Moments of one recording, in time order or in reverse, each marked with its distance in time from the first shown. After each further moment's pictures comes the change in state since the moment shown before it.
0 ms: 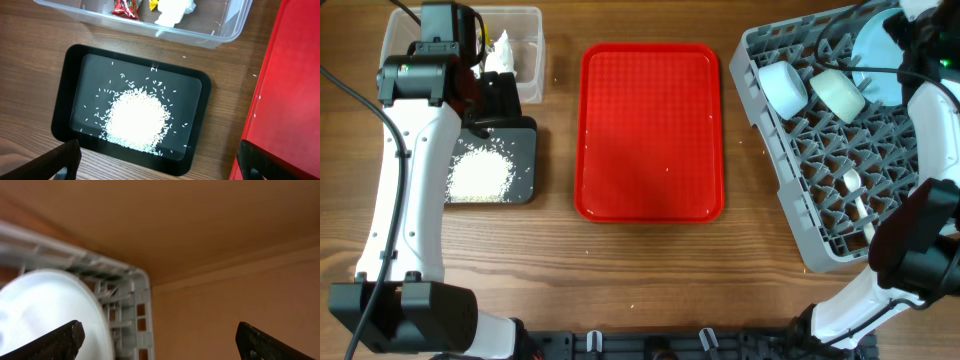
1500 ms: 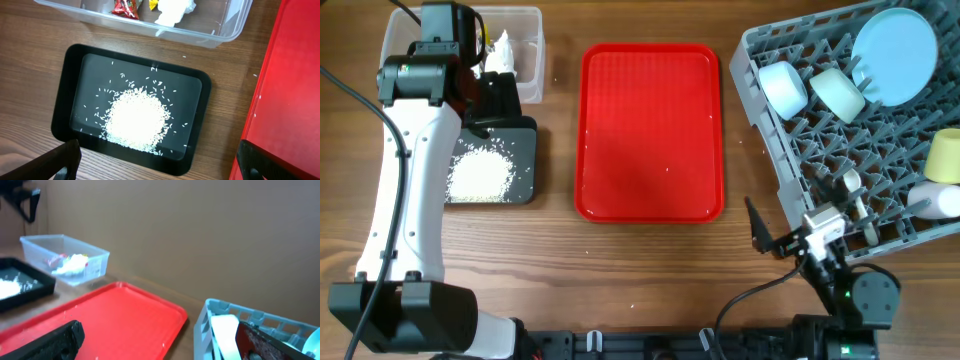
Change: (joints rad) left arm 0.000 0.000 -0.001 0.000 0.000 0.000; right arm 0.279 -1.796 -1.461 0.059 -0.678 0.810
